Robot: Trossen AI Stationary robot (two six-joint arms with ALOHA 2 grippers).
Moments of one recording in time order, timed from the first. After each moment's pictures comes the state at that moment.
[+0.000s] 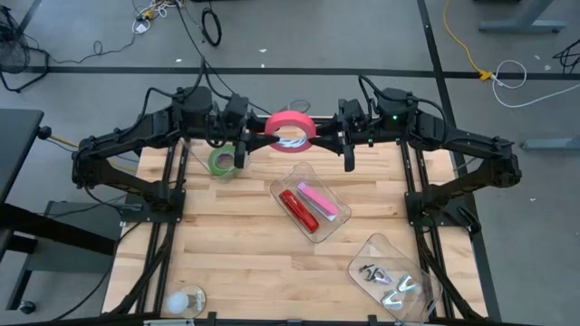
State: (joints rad) left arm 0.22 1.25 1.47 -0.34 0.18 -0.19; right arm -0.18 1.31 1.48 -0.31 -0.23 0.17
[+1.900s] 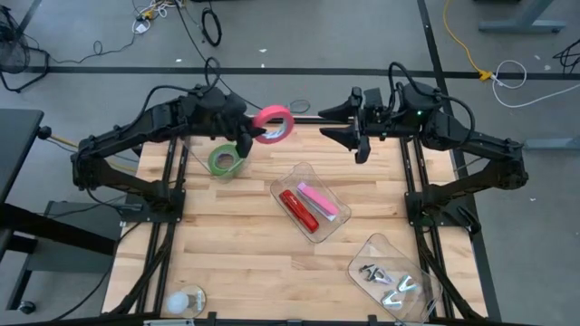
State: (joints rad) left arm 0.32 1.25 1.47 -0.69 -0.04 -0.22; right arm -0.19 1.24 1.48 -0.20 -0.19 0.17
